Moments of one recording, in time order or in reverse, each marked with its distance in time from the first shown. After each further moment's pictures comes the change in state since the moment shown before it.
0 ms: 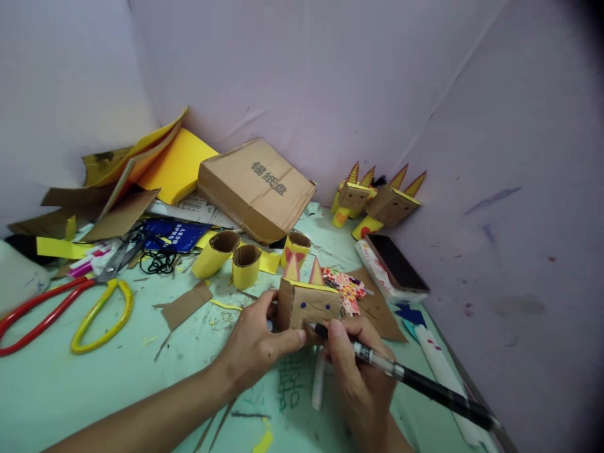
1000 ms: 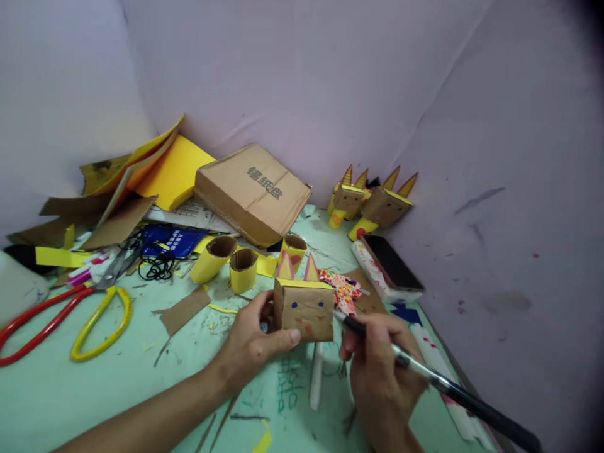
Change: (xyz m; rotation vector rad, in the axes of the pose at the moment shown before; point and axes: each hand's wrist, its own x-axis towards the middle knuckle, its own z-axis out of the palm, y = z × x) left_hand 0.001 -0.006 -0.002 -0.145 0.009 0.039; right_hand 0.003 0.005 -0.004 0.400 0.256 0.149
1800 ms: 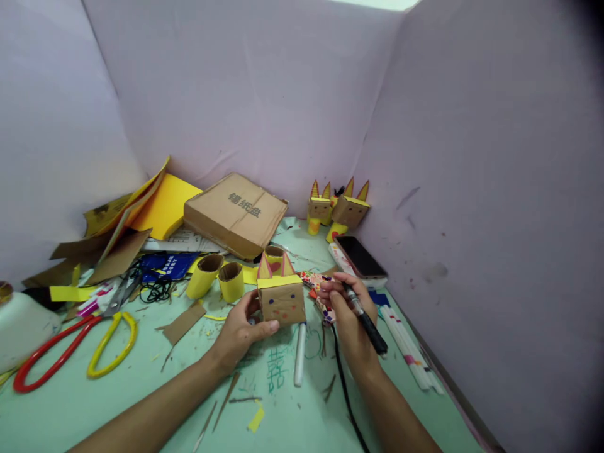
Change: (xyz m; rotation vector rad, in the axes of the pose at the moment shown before) left_hand 0.007 0.007 -0.003 0.066 -0.002 0.039; right_hand 0.036 0.004 -0.005 0.123 0.137 0.369
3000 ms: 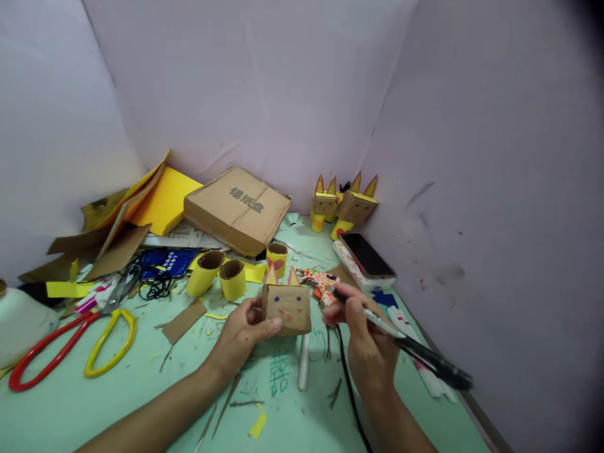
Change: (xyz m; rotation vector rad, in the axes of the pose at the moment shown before) left_hand -0.008 -0.006 0.001 -0.029 0.057 -0.146; right_hand -0.028 -0.009 -0.011 -0.133 -0.106 -0.242
